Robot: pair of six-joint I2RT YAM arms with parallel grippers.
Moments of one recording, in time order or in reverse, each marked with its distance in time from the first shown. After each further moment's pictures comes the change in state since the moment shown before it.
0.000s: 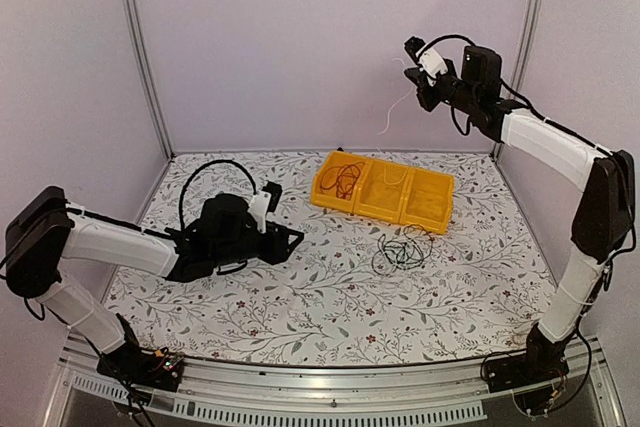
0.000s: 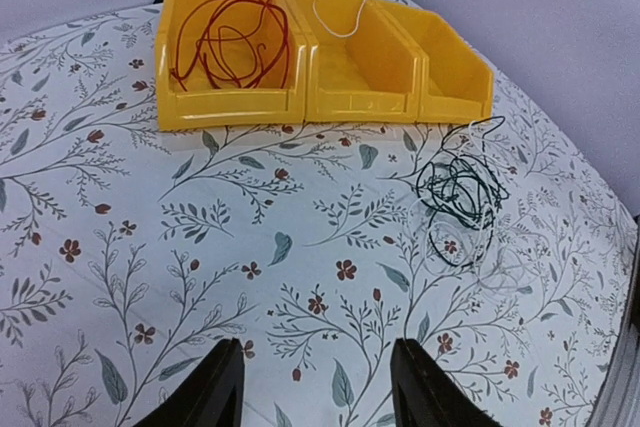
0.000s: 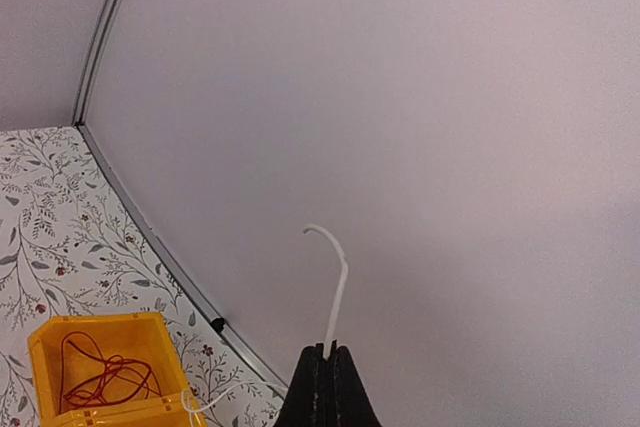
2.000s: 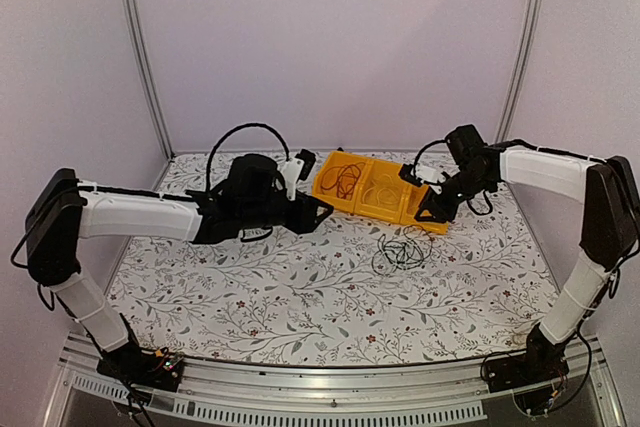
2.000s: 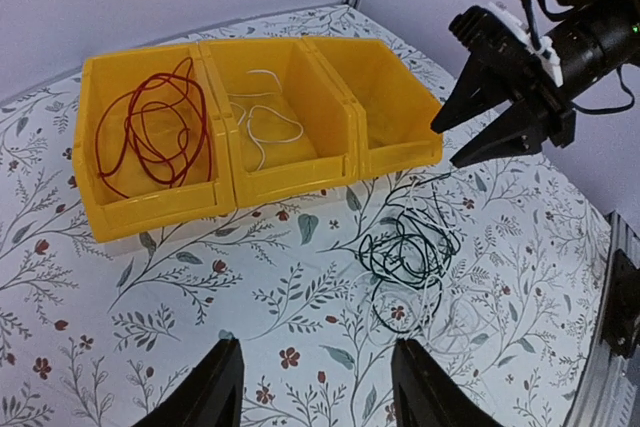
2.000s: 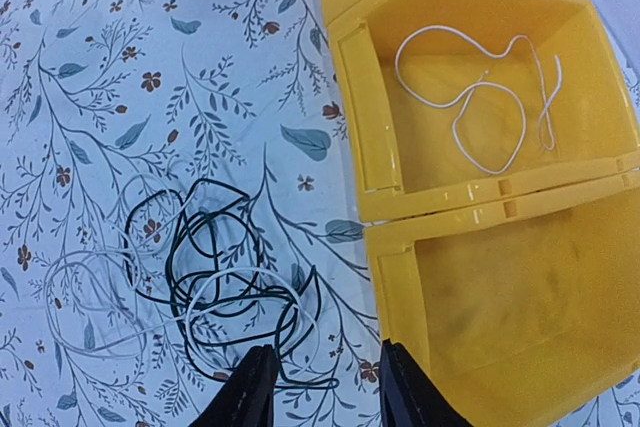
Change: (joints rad) left arm 0.000 0.127 0.354 -0.224 0.101 0.075; right arm -0.011 -0.045 -0.373 -0.730 -0.160 -0.119
